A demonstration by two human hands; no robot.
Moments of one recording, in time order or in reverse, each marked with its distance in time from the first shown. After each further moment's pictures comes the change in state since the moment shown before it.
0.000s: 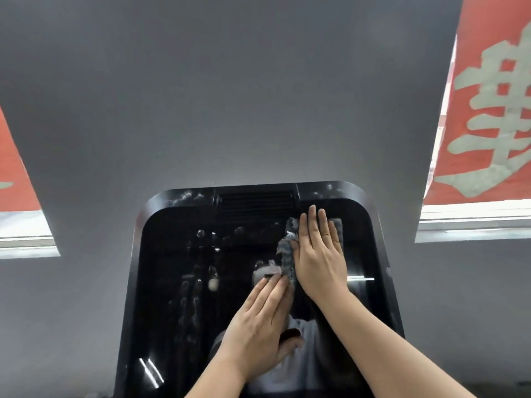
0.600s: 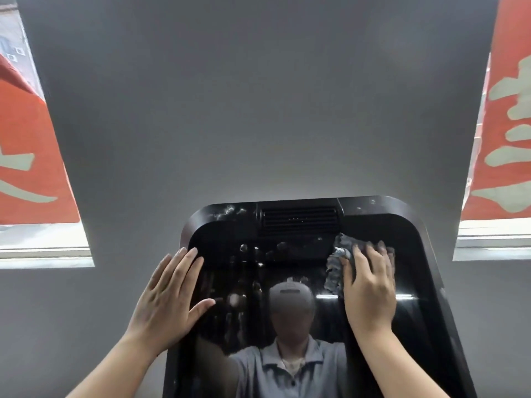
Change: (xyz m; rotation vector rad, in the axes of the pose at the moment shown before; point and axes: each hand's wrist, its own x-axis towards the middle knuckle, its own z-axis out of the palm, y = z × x) left_hand -0.087 -0.208 -0.048 0.219 0.050 -0.266; right_hand -0.016 -0.025 0.006 0.135 0.333 0.280
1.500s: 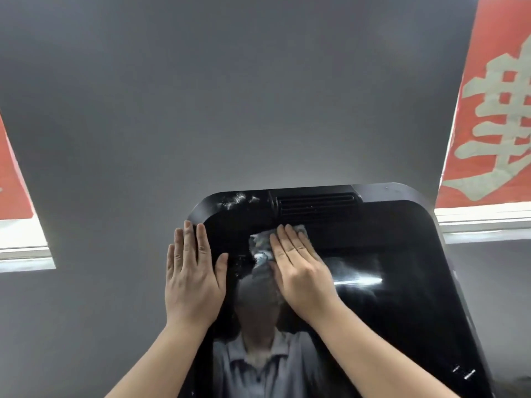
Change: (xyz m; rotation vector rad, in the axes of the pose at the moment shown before) left_hand 0.034 0.023 0.041 -0.365 0.109 -0.427; right_hand -0.021 -0.120 0.043 0.010 -0.186 -0.498
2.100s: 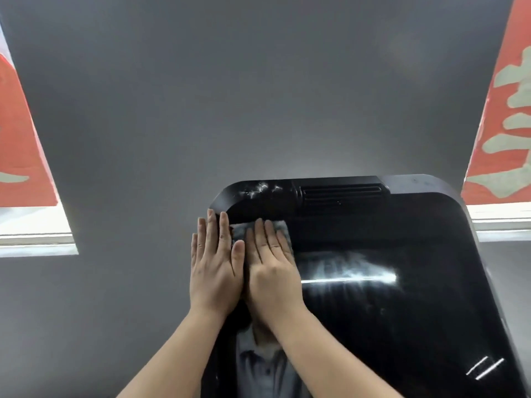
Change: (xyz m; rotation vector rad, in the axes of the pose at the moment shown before) left_hand 0.001 -0.004 -0.007 -0.285 -0.129 -0.089; right_hand 0.016 -0.096 0.019 0.020 -0.067 0.073
